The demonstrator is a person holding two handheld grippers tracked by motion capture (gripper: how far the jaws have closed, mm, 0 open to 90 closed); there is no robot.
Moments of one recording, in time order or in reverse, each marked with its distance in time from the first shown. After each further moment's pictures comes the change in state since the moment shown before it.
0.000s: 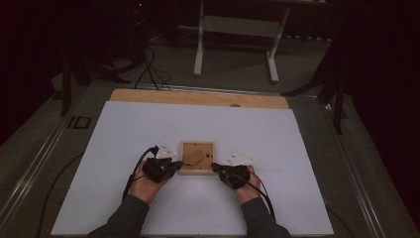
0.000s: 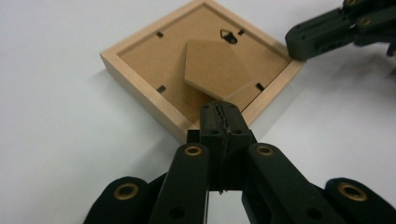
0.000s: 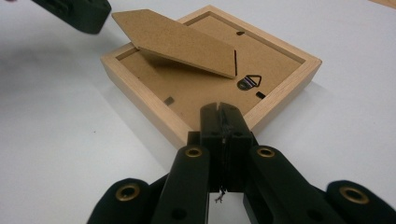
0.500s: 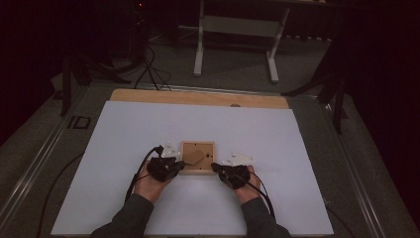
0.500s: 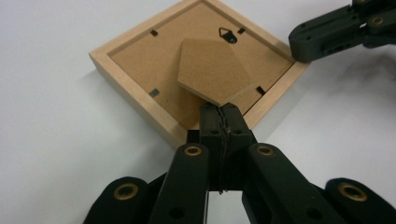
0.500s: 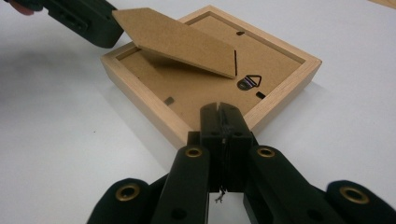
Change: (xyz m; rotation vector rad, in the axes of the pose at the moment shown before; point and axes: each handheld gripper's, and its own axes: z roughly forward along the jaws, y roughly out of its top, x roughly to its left) left arm -0.003 0.006 0.009 0.005 0.000 -0.010; right arm 0.000 0.000 0.000 -0.001 -0.001 0.001
